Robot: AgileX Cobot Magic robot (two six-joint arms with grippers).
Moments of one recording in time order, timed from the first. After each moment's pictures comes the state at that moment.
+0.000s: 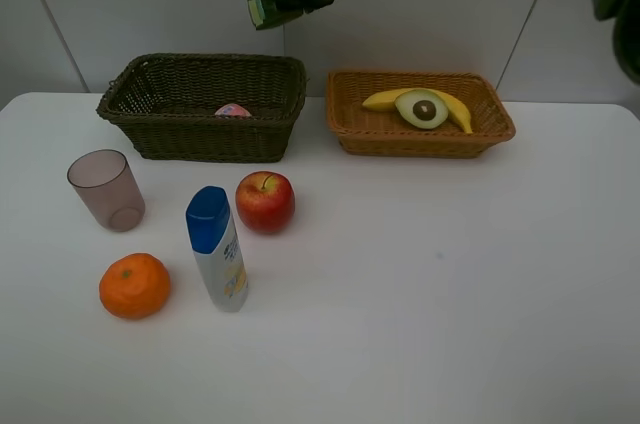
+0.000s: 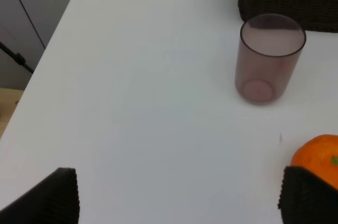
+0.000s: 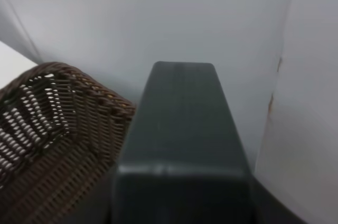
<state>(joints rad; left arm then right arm) 0.03 -0.01 -0.42 0.07 1.07 -0.10 0.53 2.28 -2.04 0.28 0.36 -0.35</state>
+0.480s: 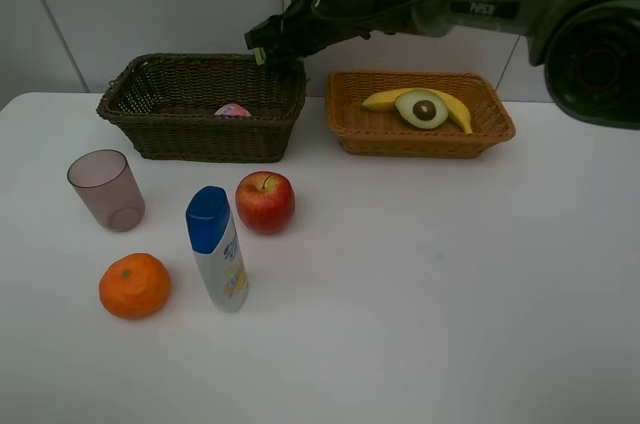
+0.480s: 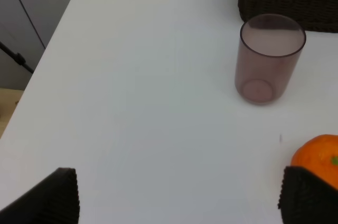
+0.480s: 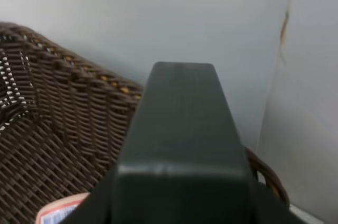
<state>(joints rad) 0.03 -0.01 -0.42 0.07 1.07 -0.10 0.53 2.41 -2.04 0.30 0.27 -0.35</state>
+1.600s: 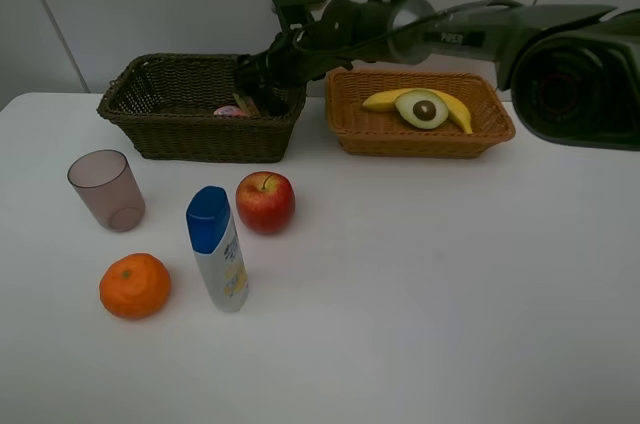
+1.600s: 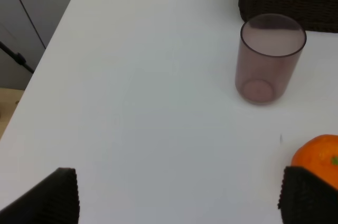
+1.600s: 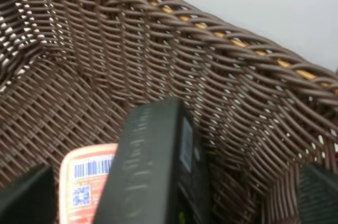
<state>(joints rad) 0.03 -0.01 -0.42 0.07 1.07 -0.10 0.56 2.47 -2.05 0.33 0.31 -0.35</state>
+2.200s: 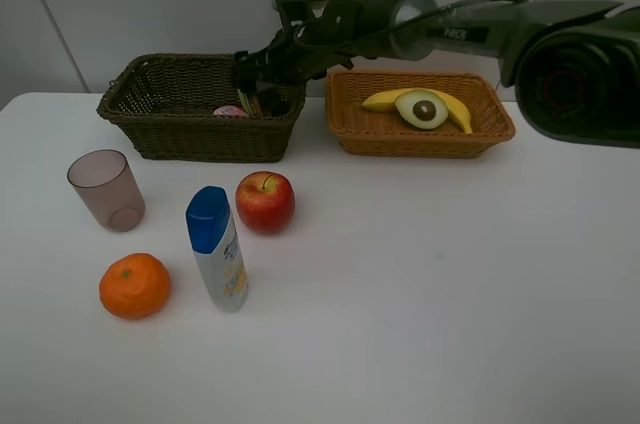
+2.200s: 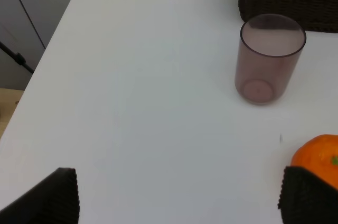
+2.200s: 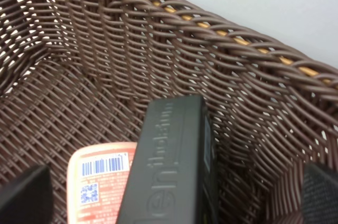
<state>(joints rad) 0.03 -0.01 -0.42 0.07 1.07 -0.10 0.57 2.45 -2.05 0.35 0.33 -0.35</state>
